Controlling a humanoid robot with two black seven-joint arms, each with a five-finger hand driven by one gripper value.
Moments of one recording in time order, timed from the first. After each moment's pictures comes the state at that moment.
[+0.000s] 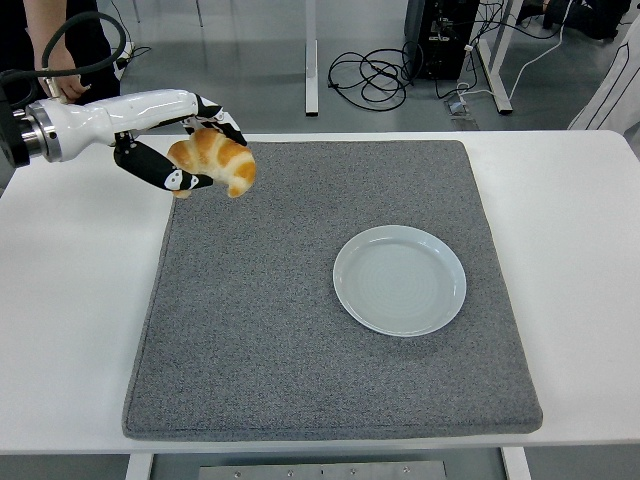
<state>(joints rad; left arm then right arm) -1.50 0.82 0.09 -1.41 1.04 -0.03 -0.29 0.01 0.00 -0.01 0.23 -0.10 -0.05 0.22</state>
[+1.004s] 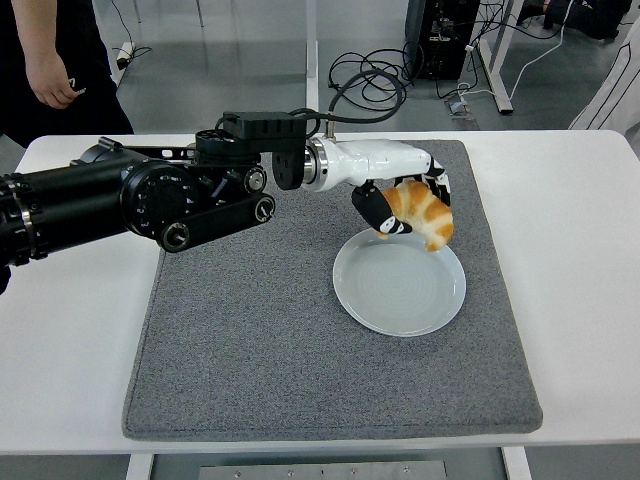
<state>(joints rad) -1.49 0.05 0.17 -0.92 1.04 -0.03 -0.25 0.01 0.00 -0.01 0.23 -0.10 -0.05 0.22</state>
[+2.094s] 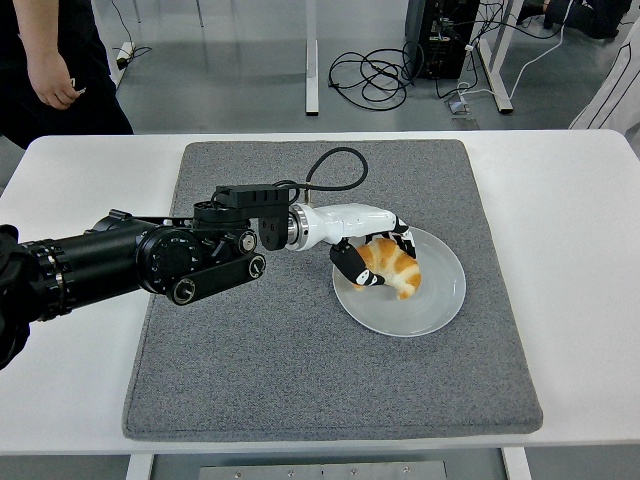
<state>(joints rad) -1.30 0.00 0.18 -0.82 1.04 -0.01 -0.26 0.00 0.00 -0.01 0.23 -0.10 -0.05 0.22</state>
